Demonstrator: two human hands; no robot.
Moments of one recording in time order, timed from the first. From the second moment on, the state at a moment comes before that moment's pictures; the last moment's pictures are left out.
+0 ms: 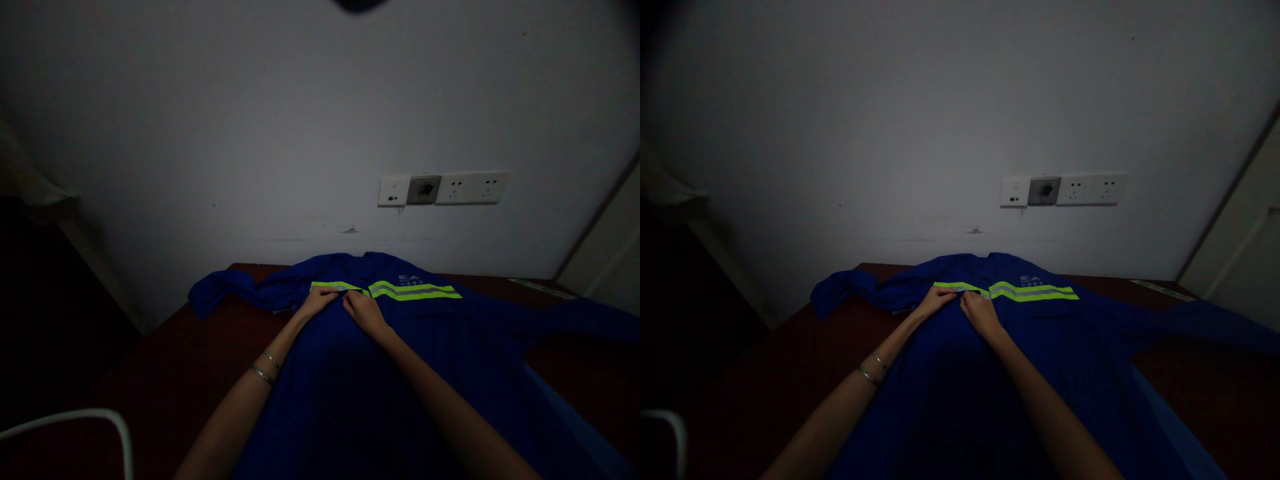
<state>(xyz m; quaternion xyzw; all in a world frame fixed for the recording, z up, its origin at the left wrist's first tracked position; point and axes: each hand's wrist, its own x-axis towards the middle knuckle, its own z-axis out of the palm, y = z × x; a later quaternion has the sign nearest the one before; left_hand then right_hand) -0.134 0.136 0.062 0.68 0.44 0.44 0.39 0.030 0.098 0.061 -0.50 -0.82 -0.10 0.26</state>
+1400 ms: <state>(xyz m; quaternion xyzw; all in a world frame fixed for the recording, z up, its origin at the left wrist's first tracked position) -0.122 0.133 0.073 0.53 0.56 0.42 0.48 0.025 0.096 0.064 -0.54 -0.75 0.17 0.36</state>
